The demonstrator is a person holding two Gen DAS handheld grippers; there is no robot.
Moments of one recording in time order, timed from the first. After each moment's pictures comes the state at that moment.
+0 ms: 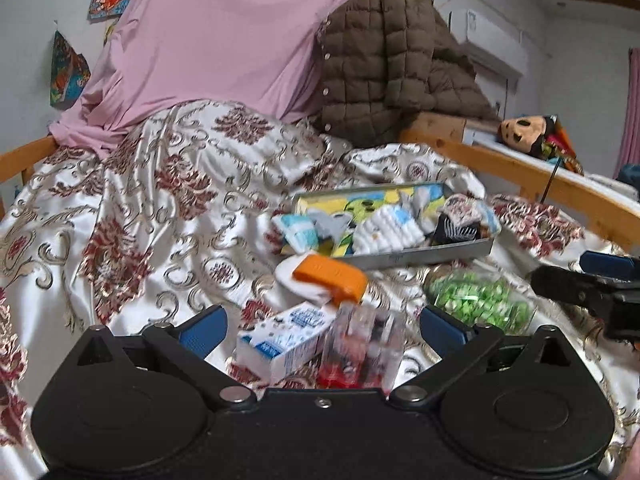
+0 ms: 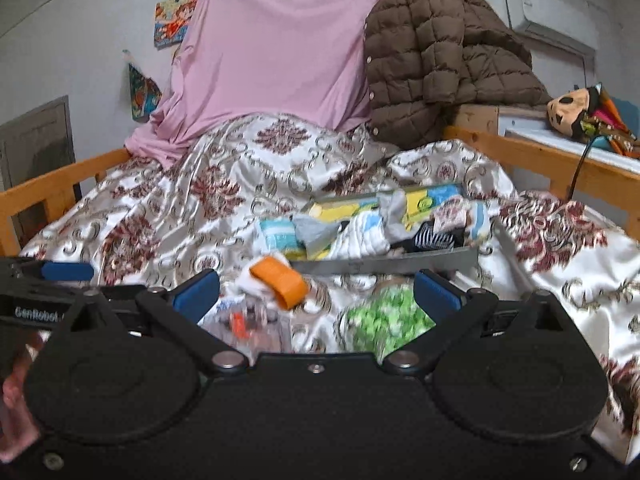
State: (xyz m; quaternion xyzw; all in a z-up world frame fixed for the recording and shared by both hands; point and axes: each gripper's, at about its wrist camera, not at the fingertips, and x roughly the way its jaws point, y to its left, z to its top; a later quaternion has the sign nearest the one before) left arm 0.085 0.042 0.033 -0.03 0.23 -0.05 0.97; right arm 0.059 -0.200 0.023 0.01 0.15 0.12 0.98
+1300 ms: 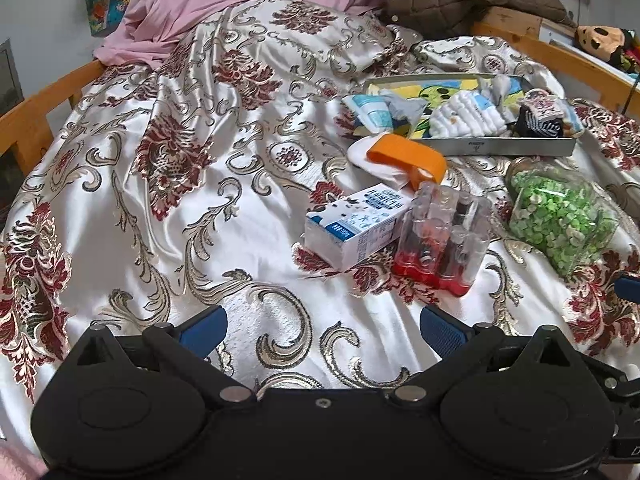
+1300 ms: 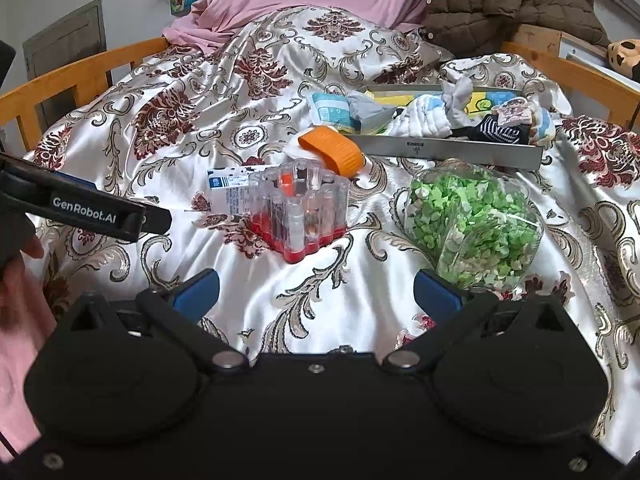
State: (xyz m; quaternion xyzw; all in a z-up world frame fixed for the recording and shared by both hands) left arm 0.100 0.047 -0.001 0.00 0.39 0.06 0.92; right arm 0.067 -0.156 -0.051 -0.05 0.28 0.19 0.94
